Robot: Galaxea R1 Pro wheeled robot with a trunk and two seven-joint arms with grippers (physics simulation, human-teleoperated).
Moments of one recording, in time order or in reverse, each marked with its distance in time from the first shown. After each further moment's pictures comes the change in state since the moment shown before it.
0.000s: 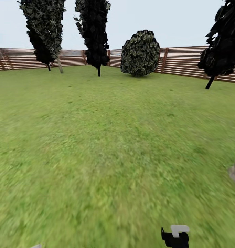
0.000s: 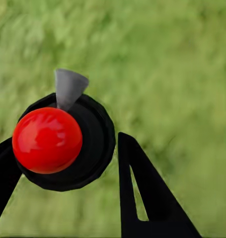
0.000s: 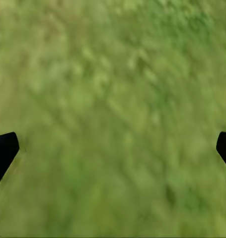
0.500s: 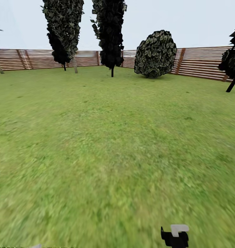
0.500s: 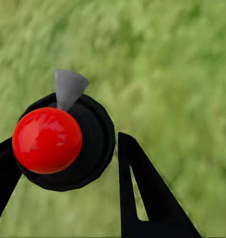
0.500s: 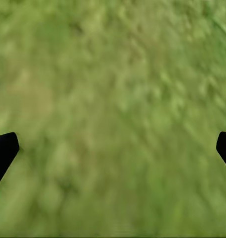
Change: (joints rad) left arm 0.000 0.000 0.000 0.000 0.000 0.000 0.003; right arm 0.000 0.002 0.001 -0.005 -0.002 0.001 0.003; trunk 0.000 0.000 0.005
